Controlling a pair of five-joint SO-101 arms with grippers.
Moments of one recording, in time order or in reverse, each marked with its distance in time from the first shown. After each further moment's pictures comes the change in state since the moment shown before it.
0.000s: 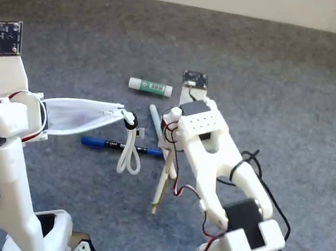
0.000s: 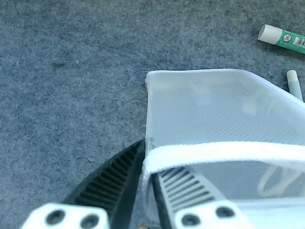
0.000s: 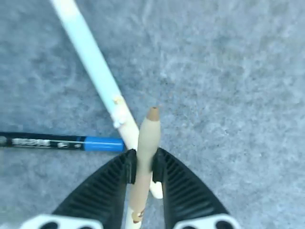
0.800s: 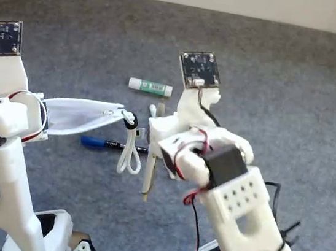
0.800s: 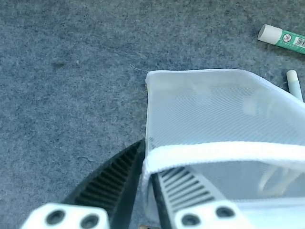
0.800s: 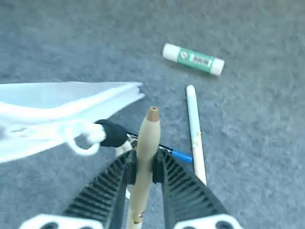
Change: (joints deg) left arm 0.0 -0.1 0.0 0.0 0.0; right arm -9.8 -40.0 0.0 6.0 5.4
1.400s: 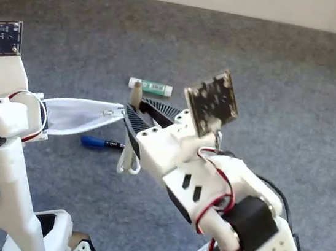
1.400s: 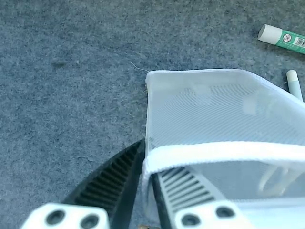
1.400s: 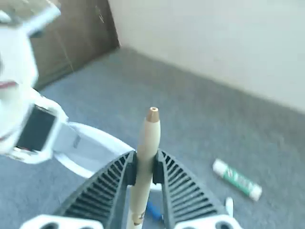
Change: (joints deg) left arm 0.0 0.0 0.0 0.0 0.0; right arm -9.1 -15.7 0.0 -16.2 10.3
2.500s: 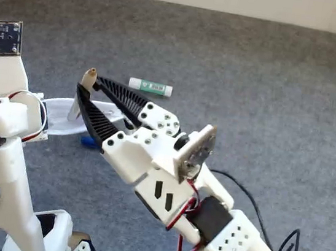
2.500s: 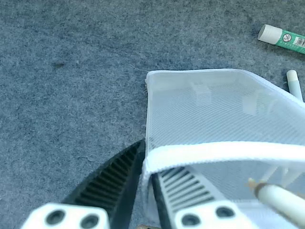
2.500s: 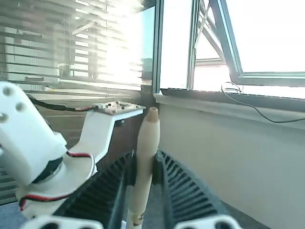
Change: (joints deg) left arm 0.0 0.0 0.0 0.0 0.0; right arm -8.0 -2.5 29.6 -58.3 6.9
